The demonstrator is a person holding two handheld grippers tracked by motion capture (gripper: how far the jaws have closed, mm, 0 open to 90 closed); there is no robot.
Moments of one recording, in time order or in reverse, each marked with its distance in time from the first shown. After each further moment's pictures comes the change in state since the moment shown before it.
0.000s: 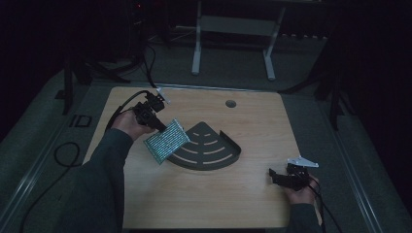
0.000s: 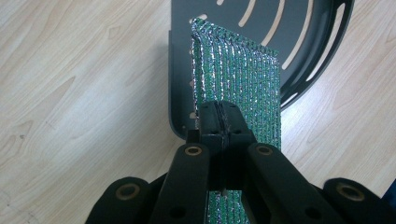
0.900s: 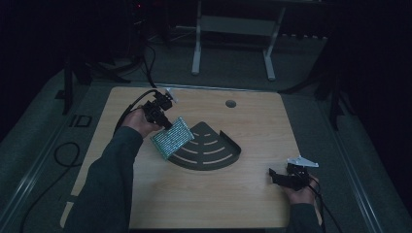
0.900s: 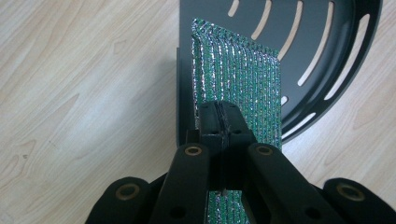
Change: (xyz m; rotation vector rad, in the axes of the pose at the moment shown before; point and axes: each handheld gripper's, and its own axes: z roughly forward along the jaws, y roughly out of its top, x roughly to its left) left arm 0.003 0.019 0.022 0.001 0.046 -0.001; right arm 0.000 0.000 0.000 -0.001 0.002 0.000
